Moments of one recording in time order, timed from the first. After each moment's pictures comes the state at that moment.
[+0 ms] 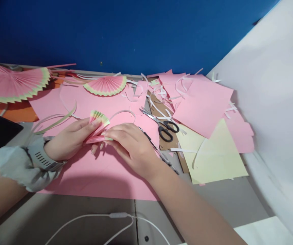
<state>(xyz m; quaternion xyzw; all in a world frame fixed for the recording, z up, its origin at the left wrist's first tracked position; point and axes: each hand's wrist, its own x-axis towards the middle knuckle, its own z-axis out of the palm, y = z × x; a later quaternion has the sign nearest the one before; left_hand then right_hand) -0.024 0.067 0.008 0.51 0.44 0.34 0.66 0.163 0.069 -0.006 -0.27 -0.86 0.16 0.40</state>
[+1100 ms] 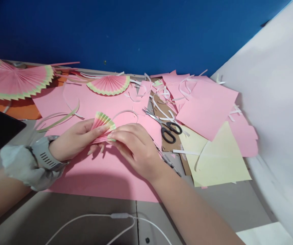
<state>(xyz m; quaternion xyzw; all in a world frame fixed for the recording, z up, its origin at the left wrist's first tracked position) -0.026 0.067 0.003 0.54 0.43 0.32 0.65 0.165 0.069 -0.008 -0.27 -0.85 0.12 0.43</state>
